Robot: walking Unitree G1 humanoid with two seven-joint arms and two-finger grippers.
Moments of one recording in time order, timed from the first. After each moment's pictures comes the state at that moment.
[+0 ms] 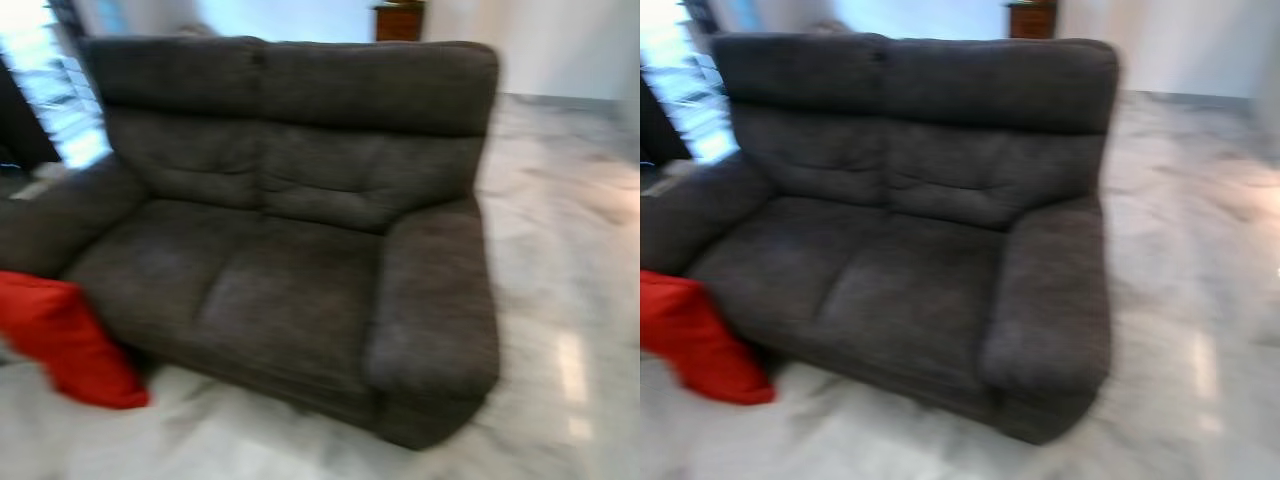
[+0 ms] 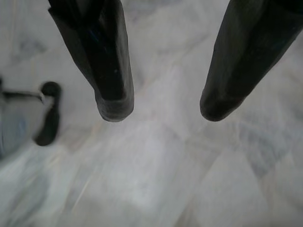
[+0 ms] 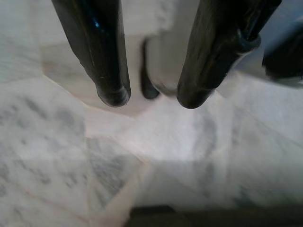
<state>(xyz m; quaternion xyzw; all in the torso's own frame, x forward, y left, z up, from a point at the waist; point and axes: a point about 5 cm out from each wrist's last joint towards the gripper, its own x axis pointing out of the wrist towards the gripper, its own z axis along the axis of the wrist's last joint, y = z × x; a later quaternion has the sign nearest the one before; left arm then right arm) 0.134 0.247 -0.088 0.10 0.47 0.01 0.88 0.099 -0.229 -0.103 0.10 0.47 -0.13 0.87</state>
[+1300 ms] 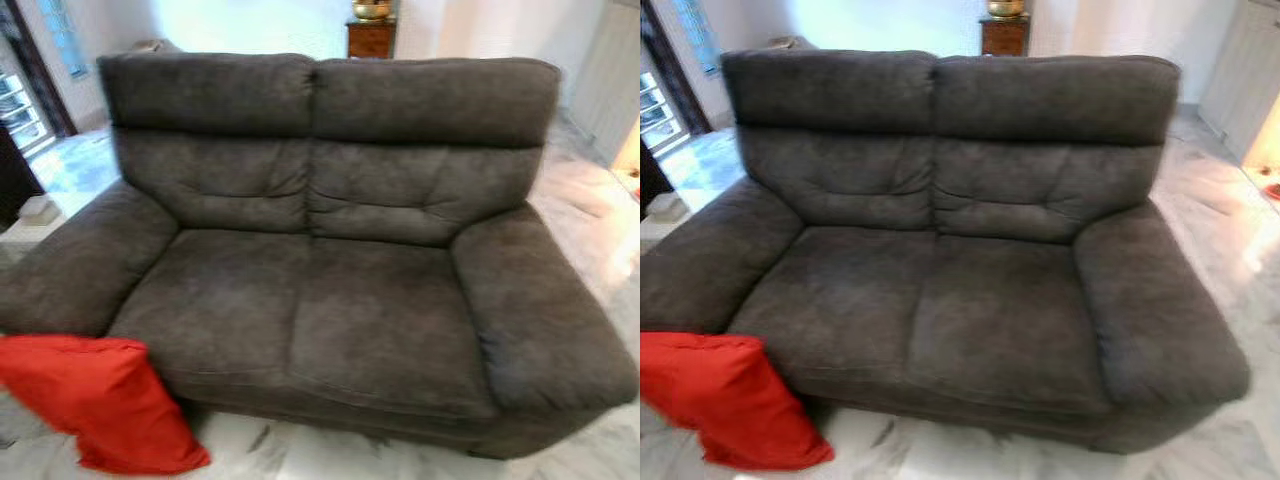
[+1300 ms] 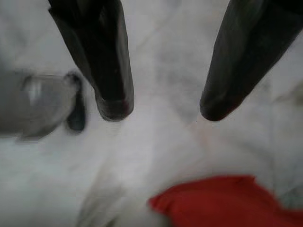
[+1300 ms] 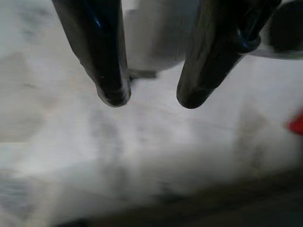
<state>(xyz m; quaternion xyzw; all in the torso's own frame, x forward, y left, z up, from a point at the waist) 0.140 0.256 -0.083 0.11 0.46 0.01 0.88 0.112 -0.214 -0.103 0.12 0.46 -0.12 0.87</state>
